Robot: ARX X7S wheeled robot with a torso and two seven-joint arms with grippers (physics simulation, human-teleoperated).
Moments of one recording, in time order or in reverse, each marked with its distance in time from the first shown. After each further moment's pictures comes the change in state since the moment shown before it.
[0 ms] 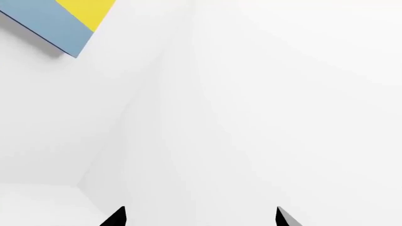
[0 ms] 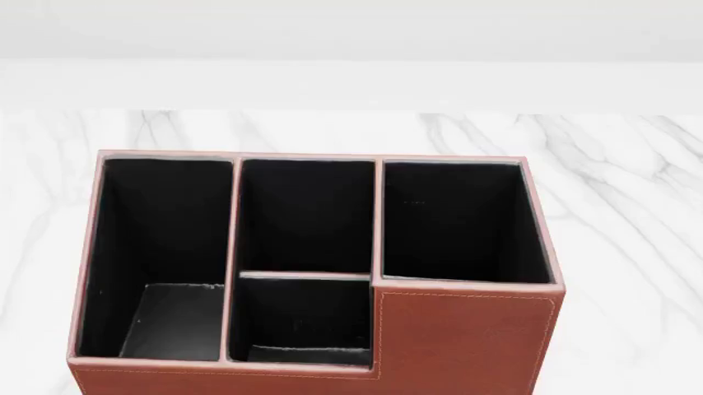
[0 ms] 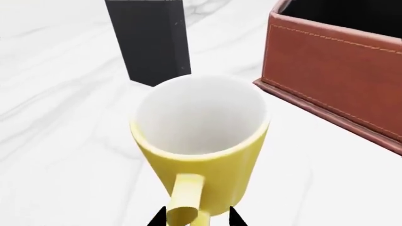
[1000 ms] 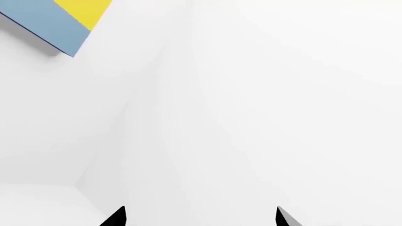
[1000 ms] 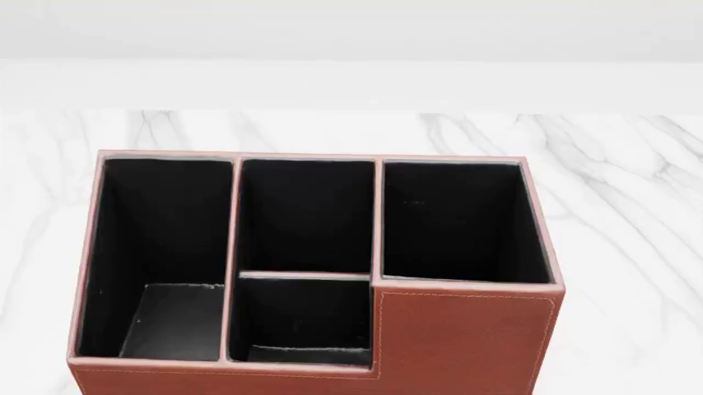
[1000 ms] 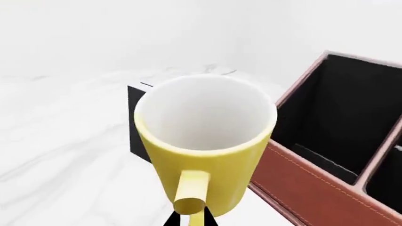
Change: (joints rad) left arm -0.007 -0.011 0.012 0.000 0.007 -0.012 0.000; right arm 0.145 0.078 -0.019 -0.438 -0.211 0.206 0.310
